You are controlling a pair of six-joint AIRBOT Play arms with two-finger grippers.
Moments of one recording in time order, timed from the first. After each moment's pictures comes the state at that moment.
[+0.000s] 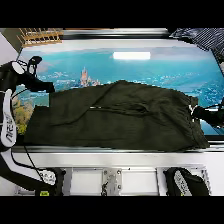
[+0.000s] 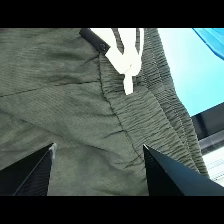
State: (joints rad) left arm 0.21 -1.74 1.62 1.44 -1.21 -1.15; right arm -0.35 -0.80 0.81 -1.62 1.08 1.69
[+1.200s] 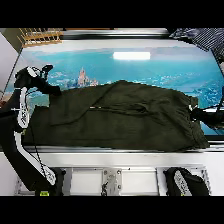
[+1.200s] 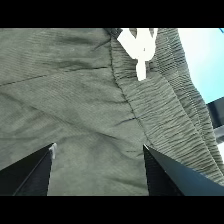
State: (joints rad) left arm 0.23 -2.04 1.80 1.36 -1.23 -1.06; right arm -0.35 -0.80 0.81 -1.57 1.12 1.69
